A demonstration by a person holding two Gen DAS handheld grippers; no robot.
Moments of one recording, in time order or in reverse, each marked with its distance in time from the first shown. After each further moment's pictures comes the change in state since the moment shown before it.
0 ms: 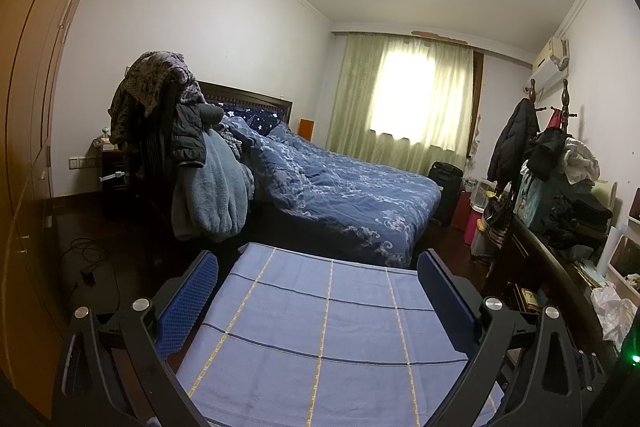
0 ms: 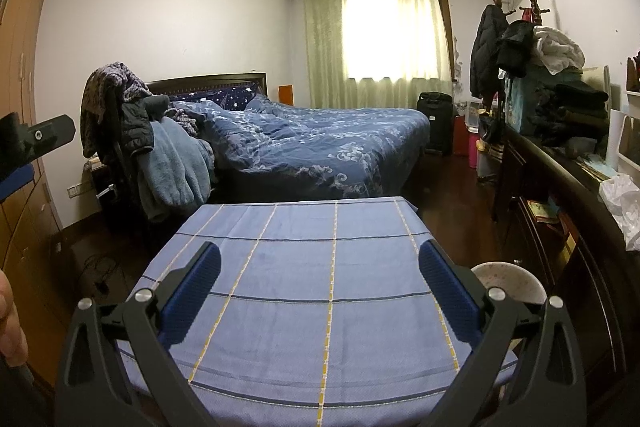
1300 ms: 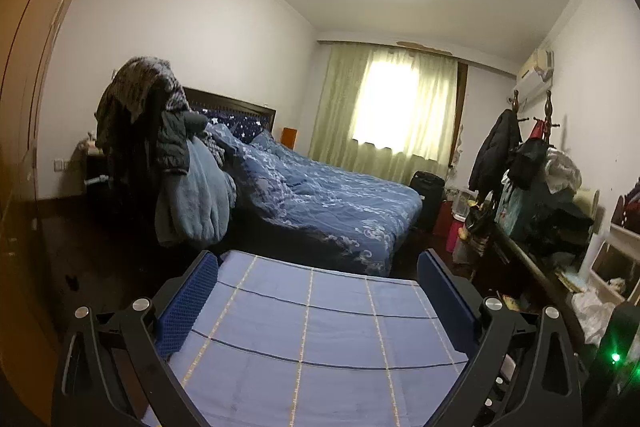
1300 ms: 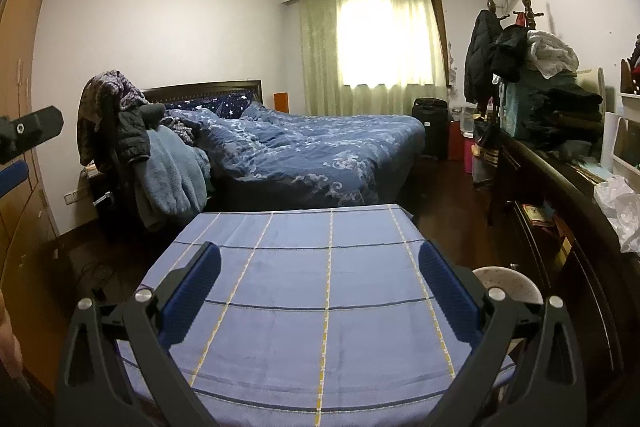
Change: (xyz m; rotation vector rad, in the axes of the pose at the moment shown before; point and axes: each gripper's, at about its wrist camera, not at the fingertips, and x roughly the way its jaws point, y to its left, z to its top) left arm -0.010 0.001 0.008 -0.017 -0.024 -0.074; right arm -0.007 -0.010 0.005 0.009 -0.028 -0.014
